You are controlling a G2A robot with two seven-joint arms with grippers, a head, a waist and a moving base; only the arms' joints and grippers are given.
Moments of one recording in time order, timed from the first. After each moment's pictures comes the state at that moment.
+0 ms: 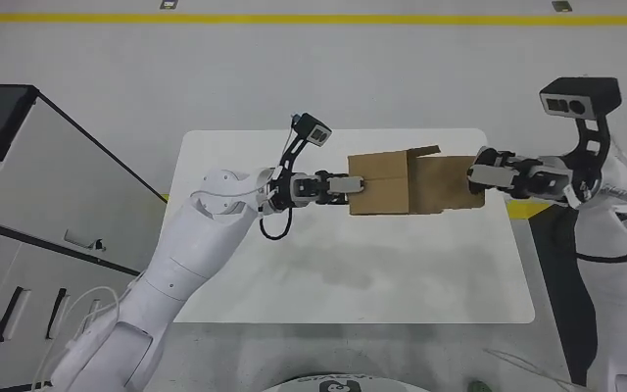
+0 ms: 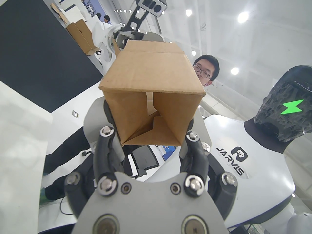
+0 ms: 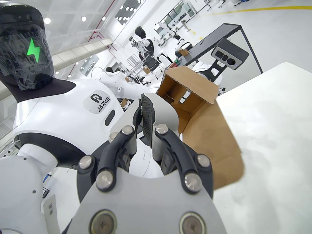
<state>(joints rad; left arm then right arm) 0.96 -1.23 -0.94 -1.51 -0.72 -0.44 -1.11 -1.20 -0.92 1.63 -1.82 0.78 -0.38 1.43</state>
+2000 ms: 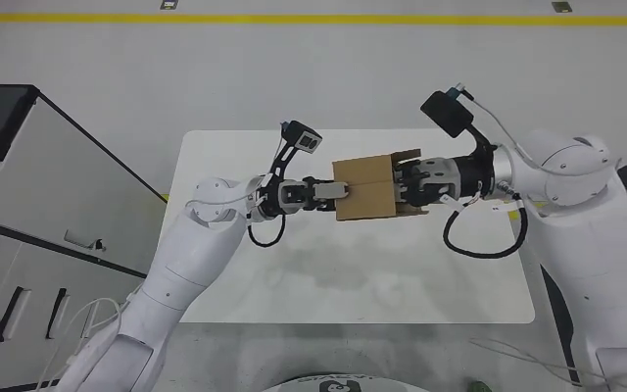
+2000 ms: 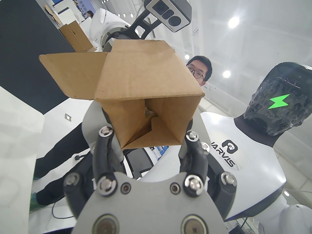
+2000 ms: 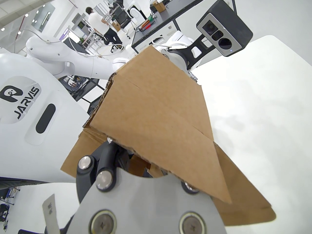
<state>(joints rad) 1.03 -1.24 -1.02 -1.52 -0.77 -0.43 -1.19 -0.98 -0.93 1.27 -1.85 0.37 -0.41 1.30</state>
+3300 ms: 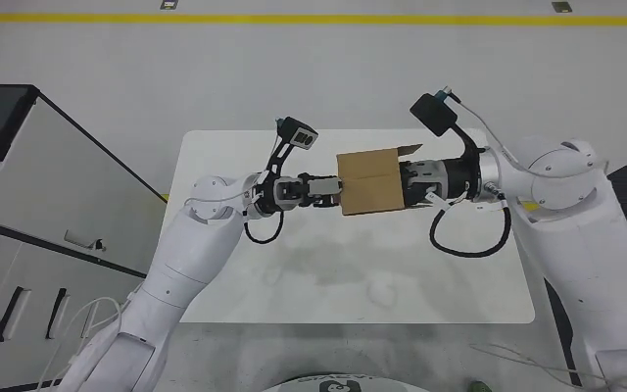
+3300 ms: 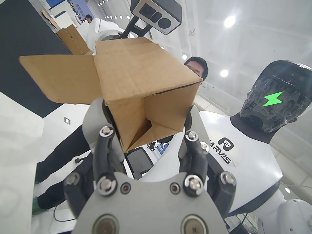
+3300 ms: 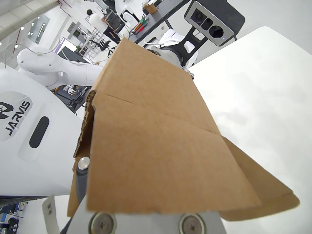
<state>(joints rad) 1.02 -1.25 -1.04 -1.50 -0.79 -0.45 -1.22 -0.99 -0.93 1.23 -1.86 0.33 -0.34 1.22</state>
